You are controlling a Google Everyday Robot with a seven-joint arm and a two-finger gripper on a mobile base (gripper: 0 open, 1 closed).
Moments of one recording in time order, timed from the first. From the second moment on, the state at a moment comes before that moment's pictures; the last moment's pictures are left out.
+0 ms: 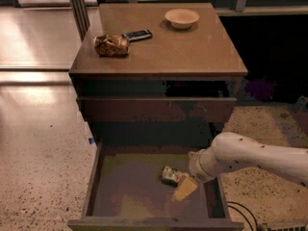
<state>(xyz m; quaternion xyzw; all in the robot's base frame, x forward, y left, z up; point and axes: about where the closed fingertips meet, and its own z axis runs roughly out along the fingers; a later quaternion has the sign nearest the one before) 0.470 -0.107 0.527 -0.51 0.82 0.17 0.19</state>
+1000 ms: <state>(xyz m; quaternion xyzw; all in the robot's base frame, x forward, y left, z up) 0.479 -0.088 0.472 -0.50 0.83 0.18 0.18</state>
